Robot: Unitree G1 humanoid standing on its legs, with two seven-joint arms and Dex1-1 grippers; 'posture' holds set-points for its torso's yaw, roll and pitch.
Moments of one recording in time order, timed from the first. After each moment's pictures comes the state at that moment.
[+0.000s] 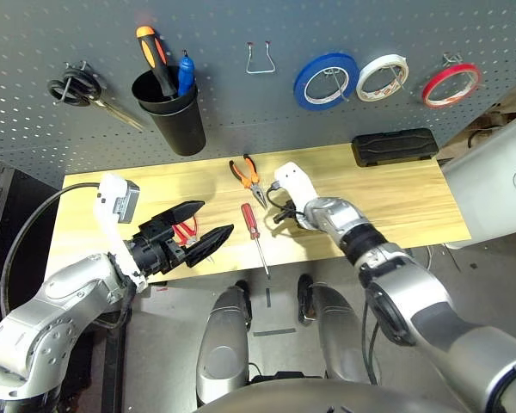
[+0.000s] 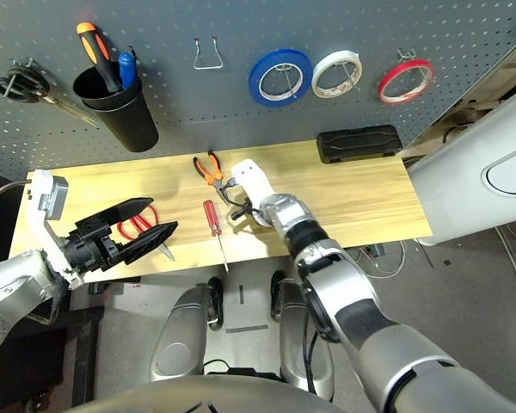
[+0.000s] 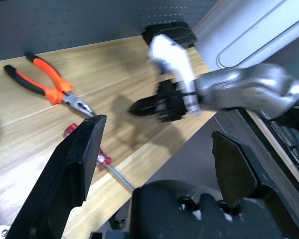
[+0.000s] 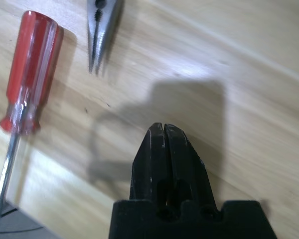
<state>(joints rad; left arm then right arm) 0.13 0.68 0.26 -0.58 -0.82 0.70 -0.60 -0.68 -0.09 0.21 0.59 -0.05 0.67 0.49</state>
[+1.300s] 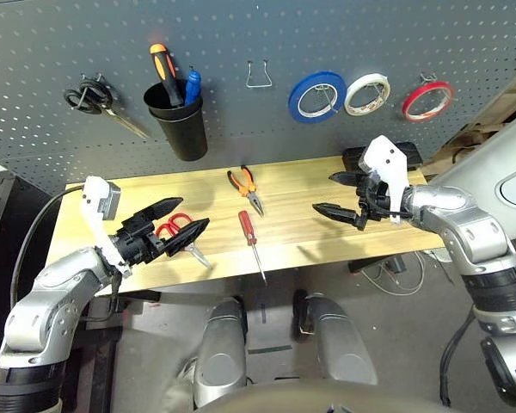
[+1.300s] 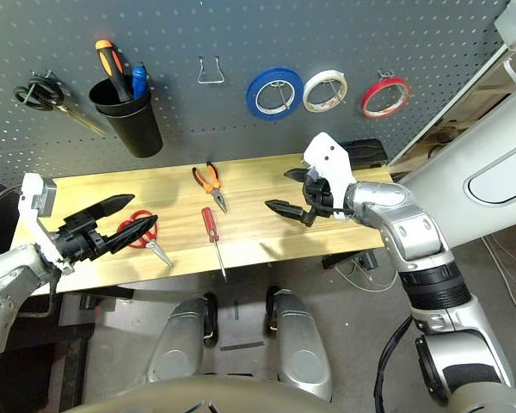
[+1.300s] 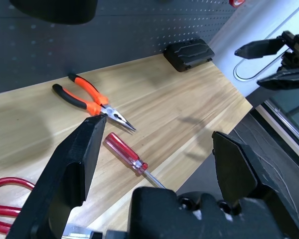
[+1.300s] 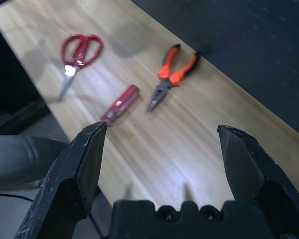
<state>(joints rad) 0.13 0.68 0.29 -0.34 -0.67 0.48 -0.77 -0.37 -0.55 0.10 -0.09 0.29 0.53 0.95</state>
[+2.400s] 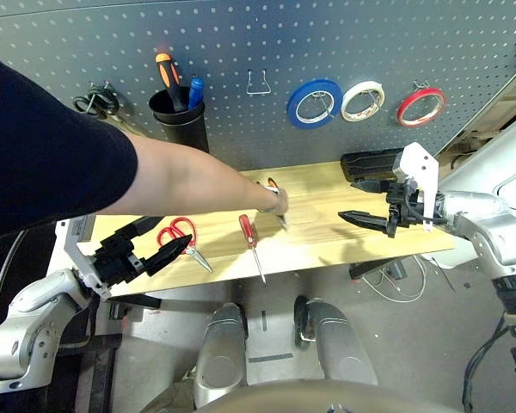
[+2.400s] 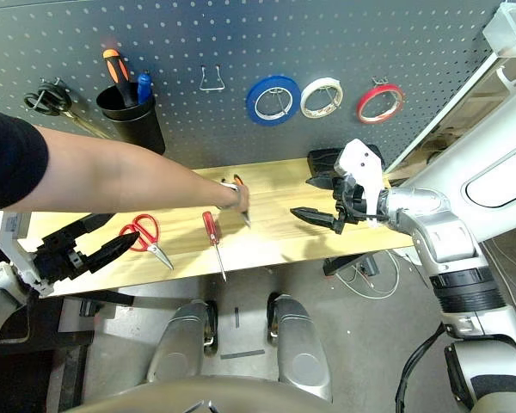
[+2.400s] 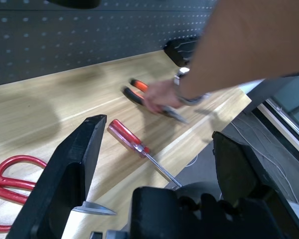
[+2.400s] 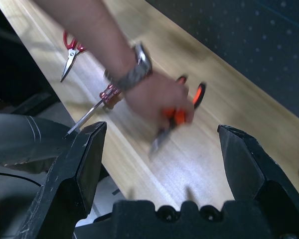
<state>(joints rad) 0.26 0.68 0.36 -0.30 -0.66 0.39 -0.88 -0.33 -0.66 0.06 0.05 0.33 0.42 1.05</state>
